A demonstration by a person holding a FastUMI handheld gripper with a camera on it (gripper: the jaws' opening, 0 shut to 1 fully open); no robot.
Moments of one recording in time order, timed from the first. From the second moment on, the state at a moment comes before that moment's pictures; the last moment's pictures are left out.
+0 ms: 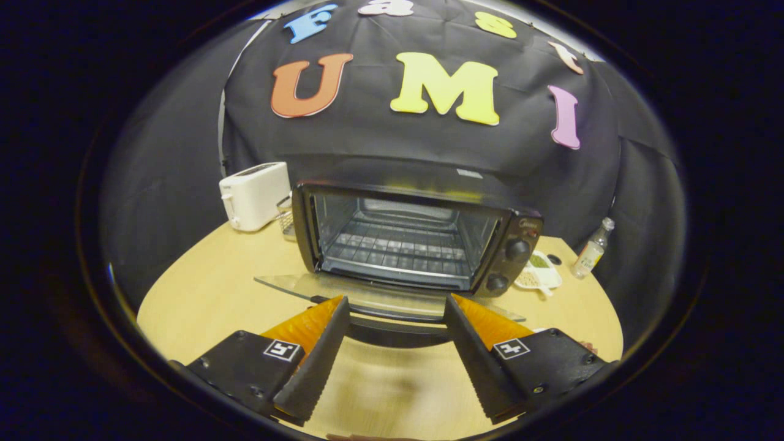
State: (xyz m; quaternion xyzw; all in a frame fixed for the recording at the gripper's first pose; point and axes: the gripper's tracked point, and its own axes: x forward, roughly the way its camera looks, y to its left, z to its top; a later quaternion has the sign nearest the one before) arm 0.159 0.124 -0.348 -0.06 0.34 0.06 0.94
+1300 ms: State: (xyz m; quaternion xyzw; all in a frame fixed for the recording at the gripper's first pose) arm 0.088 0.016 -0.318 -0.07 0.41 0.13 0.90
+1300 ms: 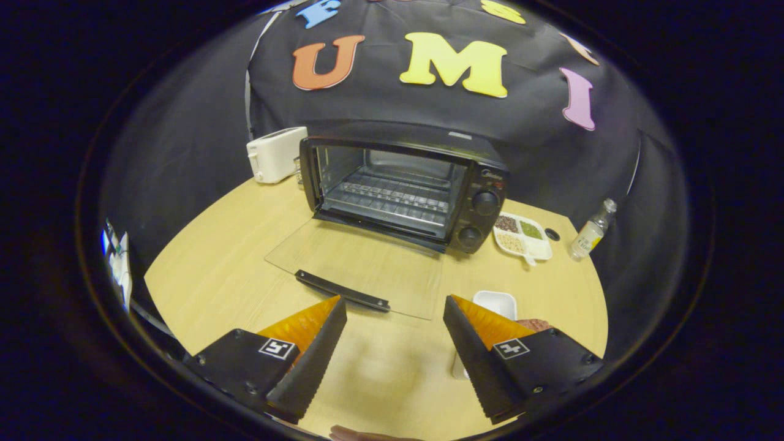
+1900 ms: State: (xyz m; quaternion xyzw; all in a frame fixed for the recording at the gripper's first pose) arm 0.085 -0.165 -0.307 -0.04 0.45 0.04 0.89
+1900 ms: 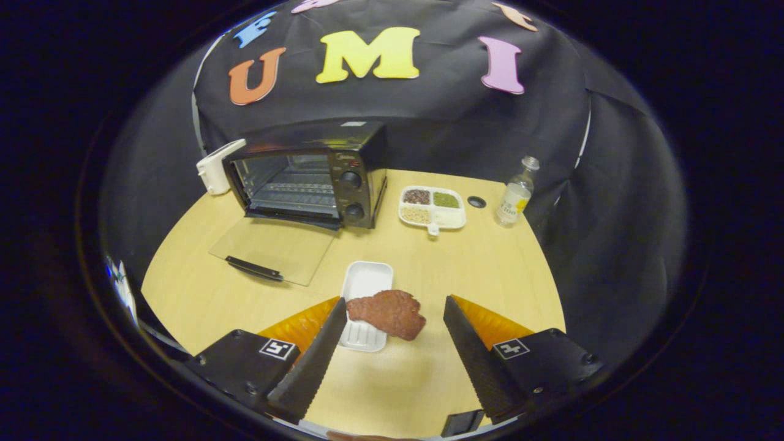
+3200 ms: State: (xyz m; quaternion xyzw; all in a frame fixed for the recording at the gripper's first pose) arm 0.059 -0.137 -0.283 0.11 0.45 0.14 0.87
